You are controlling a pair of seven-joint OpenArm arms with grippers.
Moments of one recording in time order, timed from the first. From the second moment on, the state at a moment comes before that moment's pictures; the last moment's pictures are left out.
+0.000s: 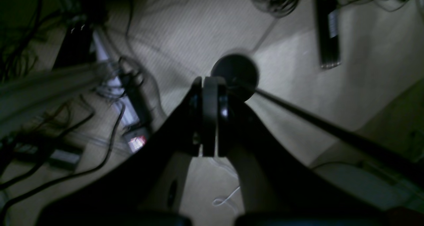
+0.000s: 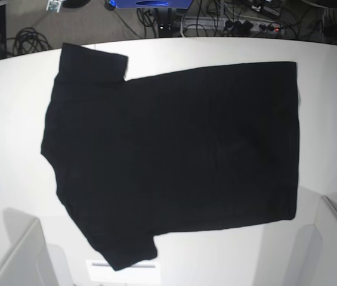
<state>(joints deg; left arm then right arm) 55.6 -19.2 1.1 72.5 -2.4 0.3 -24.1 -47.8 -6.1 24.1 78.4 -2.0 0.7 -4.7</state>
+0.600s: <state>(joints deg) 70.4 -27.3 -4.2 95.8 -18.3 0.5 -33.0 -53.5 -7.1 27.4 107.9 13.1 0.9 -5.4</state>
